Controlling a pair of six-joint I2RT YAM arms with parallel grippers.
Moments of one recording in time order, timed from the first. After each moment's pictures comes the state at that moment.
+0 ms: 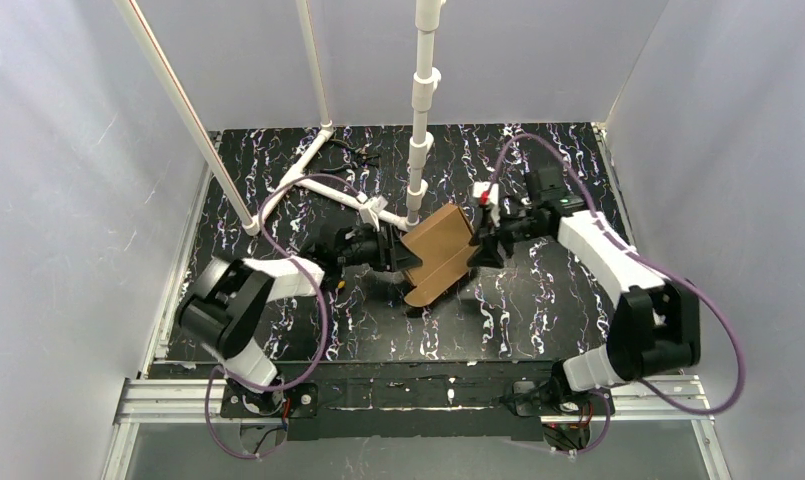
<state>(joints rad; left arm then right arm) -0.54 1.69 0.67 0.62 0.64 -0.69 0.28 1.47 1.06 -0.71 -0.95 -0.82</state>
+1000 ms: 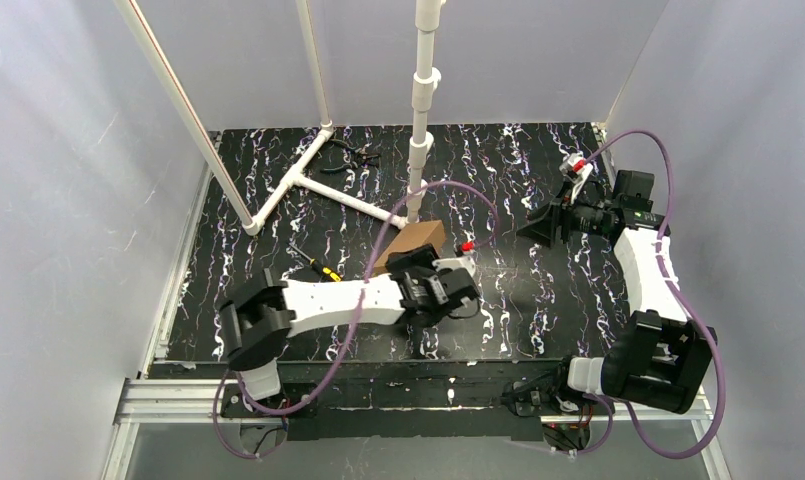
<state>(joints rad) -1.22 1.70 1.24 -0.67 -0.95 0.07 -0.21 1.28 1.00 -0.58 -1.18 -0.53</state>
